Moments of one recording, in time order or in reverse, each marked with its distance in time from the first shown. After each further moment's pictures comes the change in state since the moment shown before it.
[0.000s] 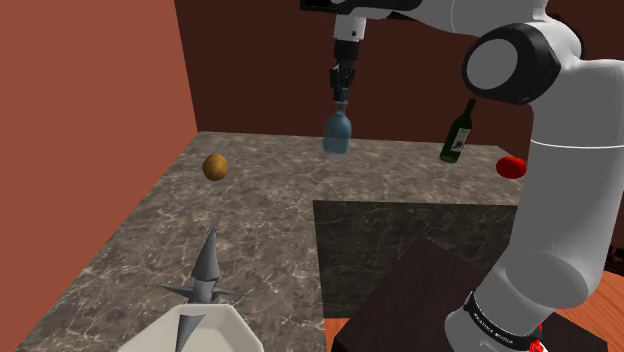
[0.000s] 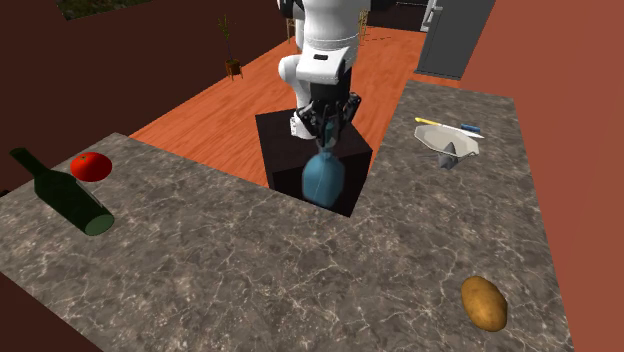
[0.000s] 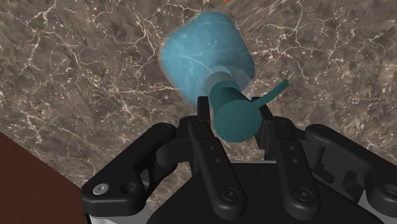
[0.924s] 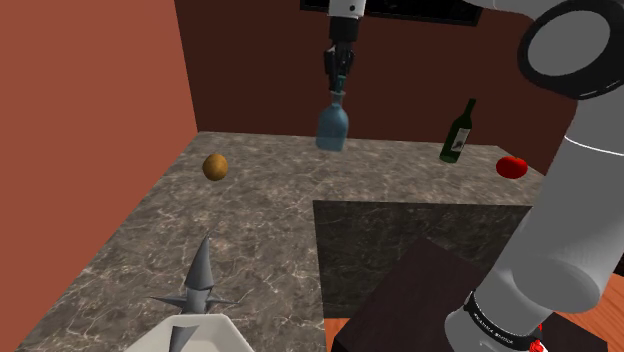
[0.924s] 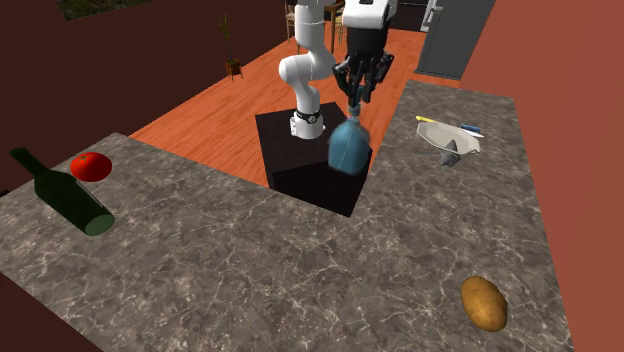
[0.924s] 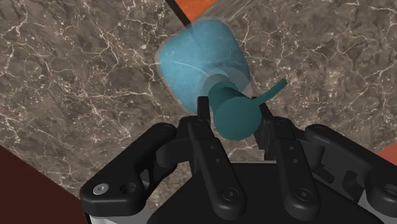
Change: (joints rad) arm 0.108 -0.202 0.051 -0.135 -0.036 -0.057 0.153
